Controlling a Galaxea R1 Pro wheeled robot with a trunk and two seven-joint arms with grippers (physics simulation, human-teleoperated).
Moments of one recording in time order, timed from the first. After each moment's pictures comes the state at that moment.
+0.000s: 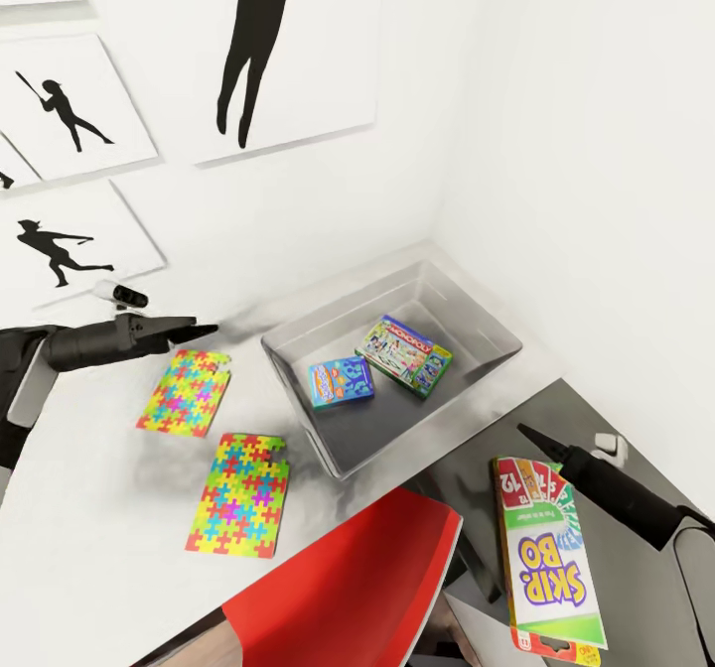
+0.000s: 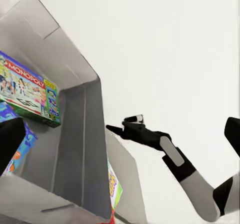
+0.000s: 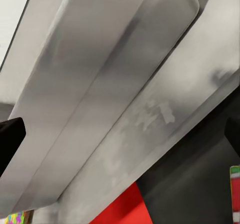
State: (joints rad) left arm -0.94 0.49 0.01 -1.12 0.50 1.02 -1.47; right arm -0.25 -0.18 -0.45 -1.54 -0.61 0.78 0.72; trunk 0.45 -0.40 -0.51
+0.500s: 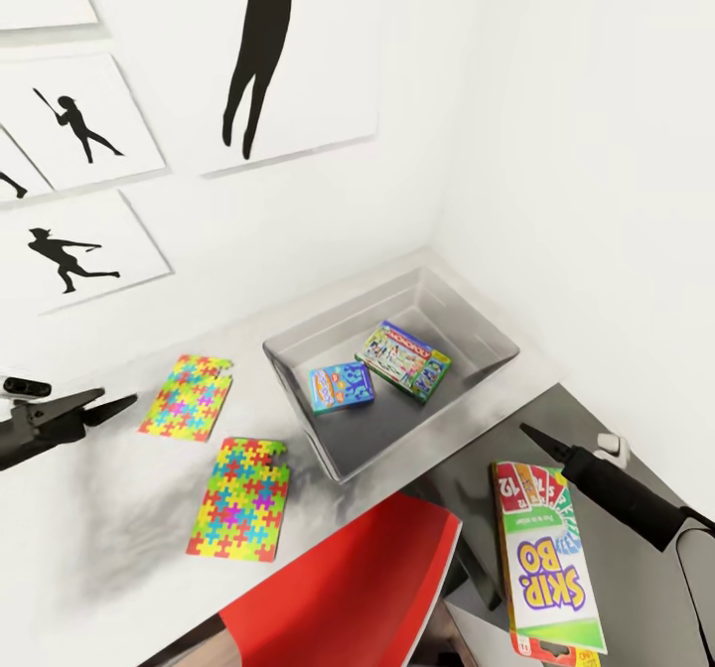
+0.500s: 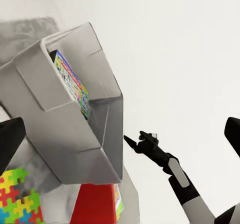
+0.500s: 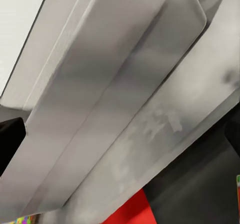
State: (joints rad) left arm -0.54 0.56 0.39 -1.11 0.50 0.97 -1.57; right arm -0.25 -0.18 -0.46 -1.54 -0.61 0.78 0.72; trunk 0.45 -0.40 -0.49
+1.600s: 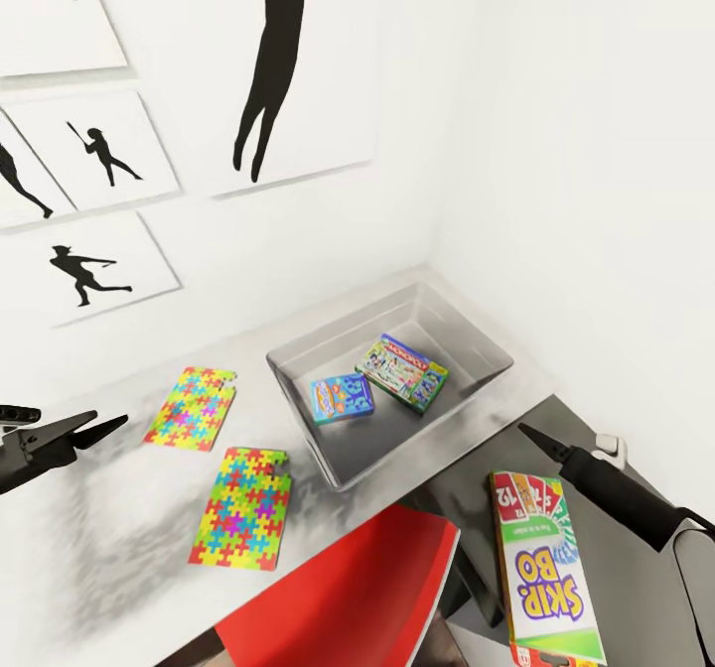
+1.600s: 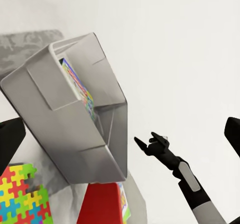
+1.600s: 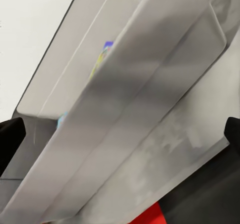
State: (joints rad) left arm -0.46 0.55 0.43 -1.06 0.51 0.89 -1.57; right arm -0.25 -0.17 -0.46 -1.54 -0.61 0.78 0.72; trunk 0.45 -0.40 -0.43
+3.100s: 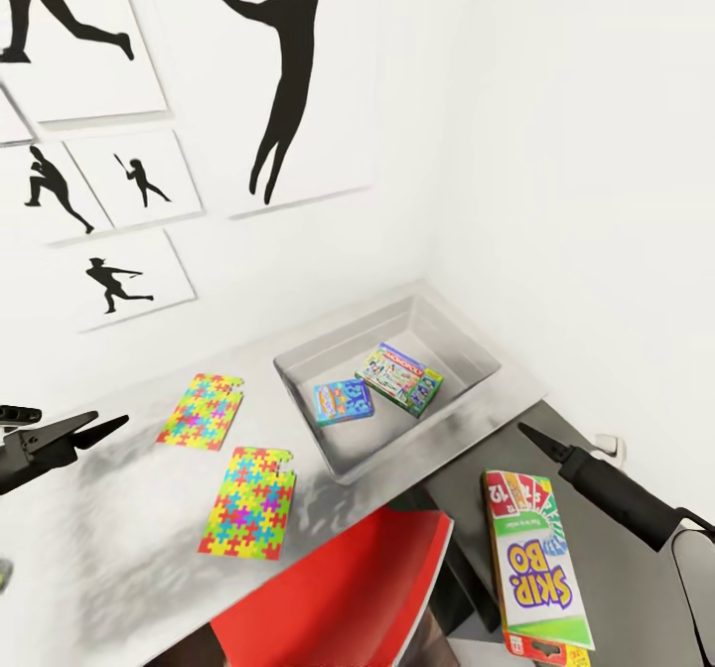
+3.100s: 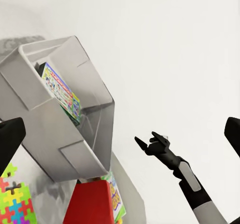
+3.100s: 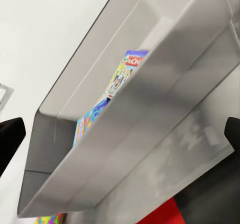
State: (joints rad) left arm -0.46 0.55 0.43 -1.06 0.51 0.89 -1.57; right arm -0.25 -0.16 -0.46 -1.54 -0.61 0.77 0.72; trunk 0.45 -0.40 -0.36
